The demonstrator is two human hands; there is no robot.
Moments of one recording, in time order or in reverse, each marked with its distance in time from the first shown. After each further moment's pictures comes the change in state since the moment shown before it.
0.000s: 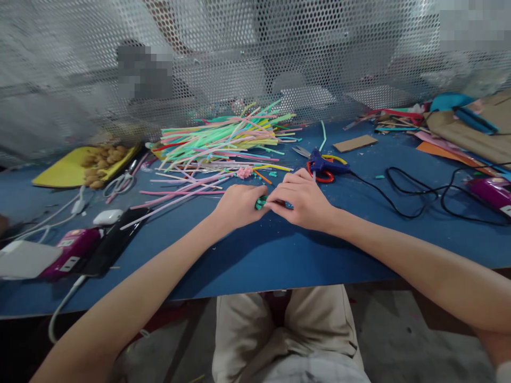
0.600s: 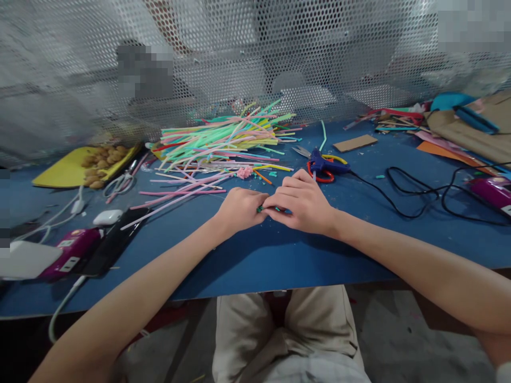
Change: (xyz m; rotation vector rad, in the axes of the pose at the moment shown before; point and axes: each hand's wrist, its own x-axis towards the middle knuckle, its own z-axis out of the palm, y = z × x) left_hand -0.003 0.004 0.003 0.017 0.012 0.126; right_hand -0.002 -0.006 -0.003 -0.068 -0.001 -0.045
